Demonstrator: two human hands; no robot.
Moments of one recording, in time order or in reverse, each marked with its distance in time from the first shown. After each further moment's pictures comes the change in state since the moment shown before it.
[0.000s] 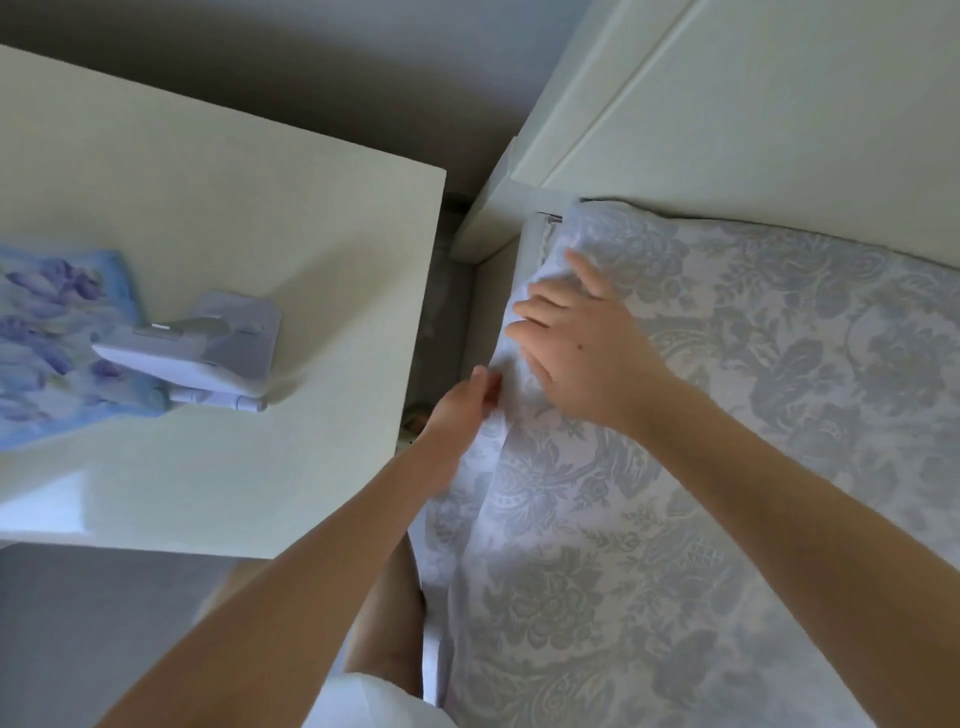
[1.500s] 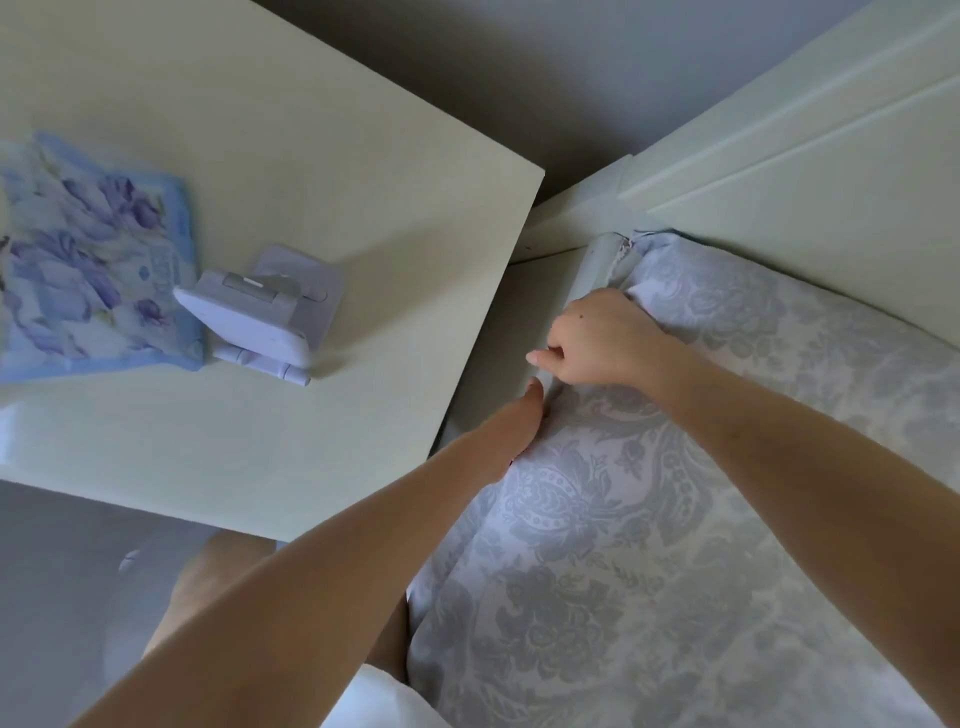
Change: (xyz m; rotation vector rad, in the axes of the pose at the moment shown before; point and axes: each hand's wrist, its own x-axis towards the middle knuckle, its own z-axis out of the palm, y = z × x) left_hand 0.012 0.008 0.005 -0.022 -0.138 -0.307; right_hand 0.072 0.003 0.038 -0.038 -0.650 -0.080
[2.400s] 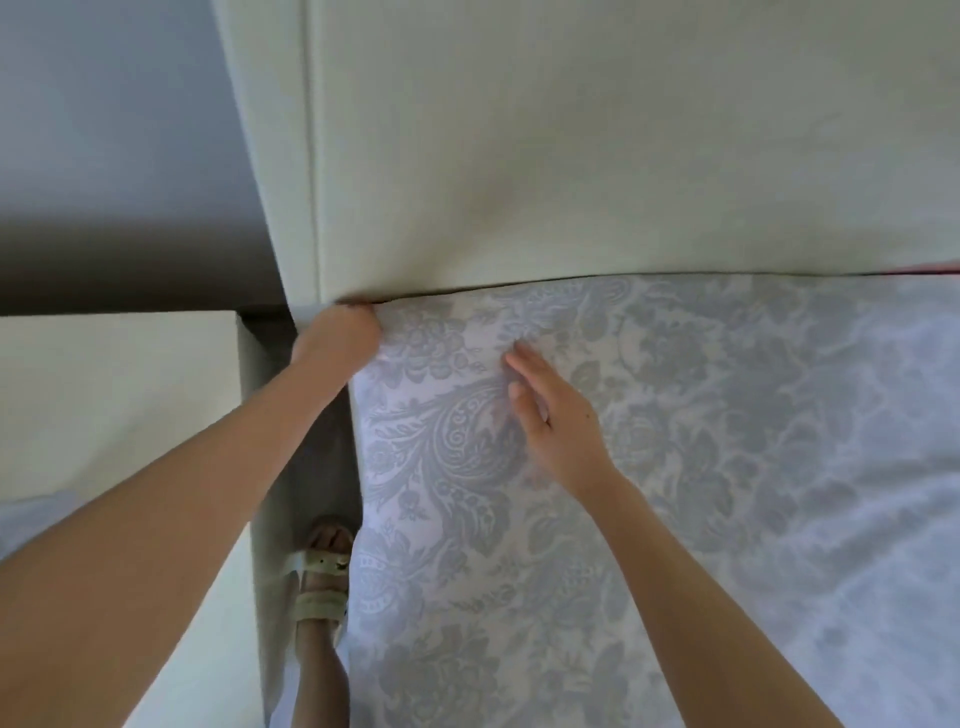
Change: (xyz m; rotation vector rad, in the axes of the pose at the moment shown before) left_hand -0.050 0.162 0.050 1.043 0.592 0.582; right_hand -0.173 0.027 0.089 1.090 0.810 0.753
